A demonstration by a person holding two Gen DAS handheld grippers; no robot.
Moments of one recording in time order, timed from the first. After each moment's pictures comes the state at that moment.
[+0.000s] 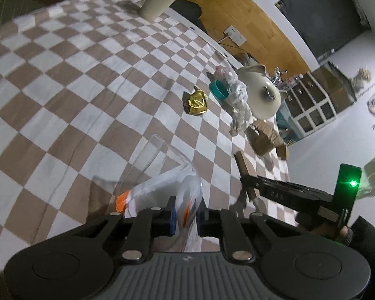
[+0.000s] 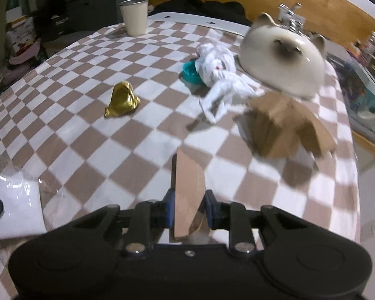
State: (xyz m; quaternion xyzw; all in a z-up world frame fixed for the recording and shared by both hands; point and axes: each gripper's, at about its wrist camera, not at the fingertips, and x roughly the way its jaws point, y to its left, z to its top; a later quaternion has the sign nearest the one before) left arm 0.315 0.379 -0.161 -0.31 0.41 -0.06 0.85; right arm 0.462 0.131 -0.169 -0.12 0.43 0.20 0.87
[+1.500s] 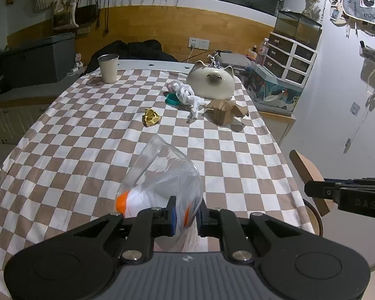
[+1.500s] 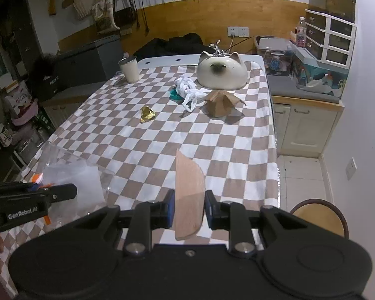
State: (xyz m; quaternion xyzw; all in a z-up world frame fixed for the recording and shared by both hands) left arm 0.182 0.226 -0.055 -0.05 0.37 -0.01 0.93; right arm 0.221 0.015 -0.046 0.01 0.38 0.16 0.91
